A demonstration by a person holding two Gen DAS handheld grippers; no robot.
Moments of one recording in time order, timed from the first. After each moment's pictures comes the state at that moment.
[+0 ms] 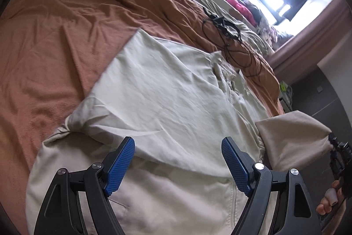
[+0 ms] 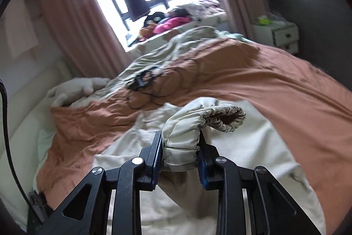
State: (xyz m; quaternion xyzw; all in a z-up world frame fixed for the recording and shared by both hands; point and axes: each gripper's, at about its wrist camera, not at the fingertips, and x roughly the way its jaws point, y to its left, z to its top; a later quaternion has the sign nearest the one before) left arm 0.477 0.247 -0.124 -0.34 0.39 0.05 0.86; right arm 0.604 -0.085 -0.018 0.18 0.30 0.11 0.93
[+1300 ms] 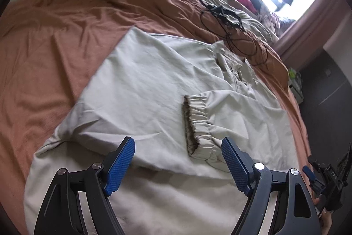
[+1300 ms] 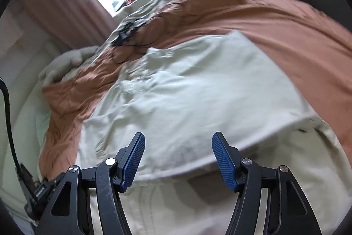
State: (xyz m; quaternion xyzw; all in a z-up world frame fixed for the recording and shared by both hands) left arm 0.506 0.219 -0.137 -0.27 0.41 0.06 0.87; right arm 0.609 -0.115 -0.148 0.24 0.43 0.11 0.86
